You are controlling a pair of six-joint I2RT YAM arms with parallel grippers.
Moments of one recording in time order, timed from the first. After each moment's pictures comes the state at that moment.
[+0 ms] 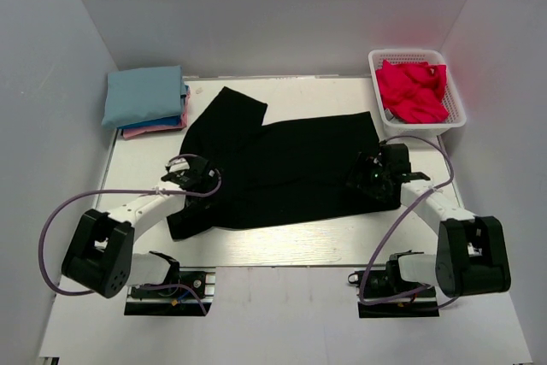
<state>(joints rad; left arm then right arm) -0.42 1.31 0.63 -0.66 -0.43 -0.89 0.15 1.25 0.59 -0.26 -0.21 0.49</state>
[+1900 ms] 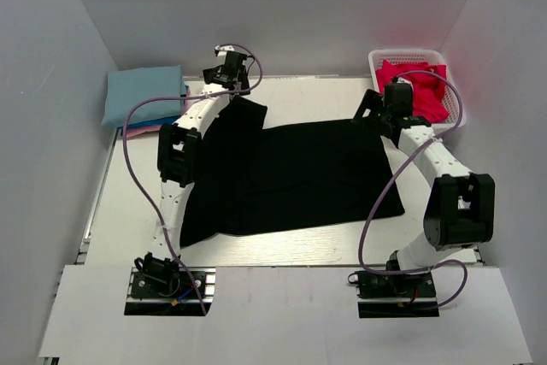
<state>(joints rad) -0.34 2.45 2.27 -0.60 -0.51 -0.37 0.13 1.56 1.16 -0.30 0.05 0.45</state>
